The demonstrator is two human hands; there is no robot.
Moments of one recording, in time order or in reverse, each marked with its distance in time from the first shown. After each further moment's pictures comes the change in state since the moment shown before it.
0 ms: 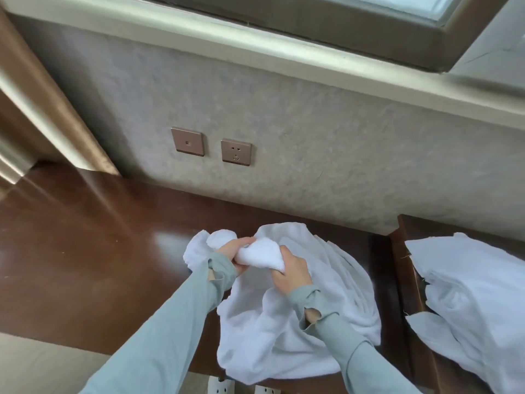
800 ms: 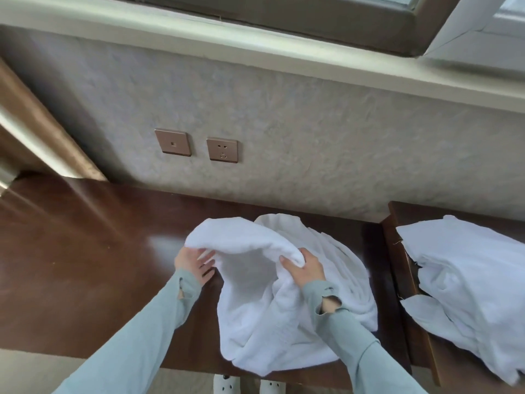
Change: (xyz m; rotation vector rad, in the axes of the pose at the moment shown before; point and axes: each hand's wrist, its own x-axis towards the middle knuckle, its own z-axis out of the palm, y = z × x) left_hand 0.016 0.000 -0.063 0.057 0.252 0.138; right_hand -0.010 0.031 -0.021 0.306 0.105 0.272
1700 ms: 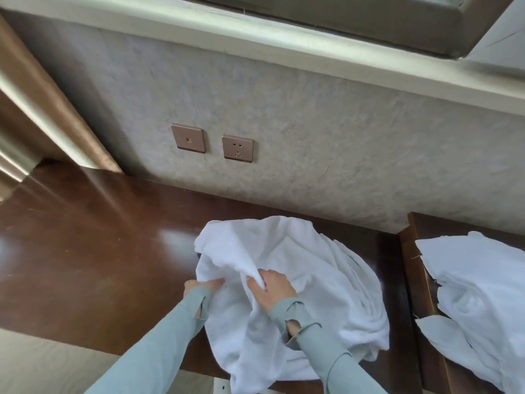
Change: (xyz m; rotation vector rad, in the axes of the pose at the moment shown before) left_hand 0.017 -0.037 -0.020 0.571 0.376 -0.090; right_hand -0.007 -0.013 0.064 -0.417 -0.309 -0.204
